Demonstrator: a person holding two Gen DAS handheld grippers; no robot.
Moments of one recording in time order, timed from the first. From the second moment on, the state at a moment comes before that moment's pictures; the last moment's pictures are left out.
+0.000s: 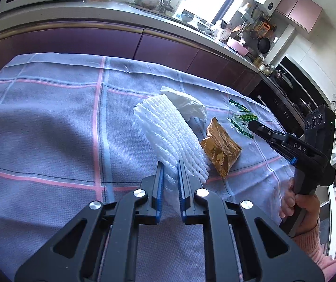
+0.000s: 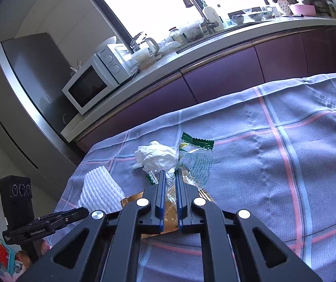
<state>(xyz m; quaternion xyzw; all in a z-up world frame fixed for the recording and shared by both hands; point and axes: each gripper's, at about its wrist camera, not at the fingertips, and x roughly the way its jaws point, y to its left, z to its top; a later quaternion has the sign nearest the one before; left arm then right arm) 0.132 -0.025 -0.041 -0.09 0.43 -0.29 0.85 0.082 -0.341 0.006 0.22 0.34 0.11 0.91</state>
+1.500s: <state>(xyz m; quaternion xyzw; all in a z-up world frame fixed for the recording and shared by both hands) 0.001 0.145 -0.011 -0.12 0.37 -0.18 0.91 0.051 -0.157 0.011 0.16 0.37 0.31 0.86</state>
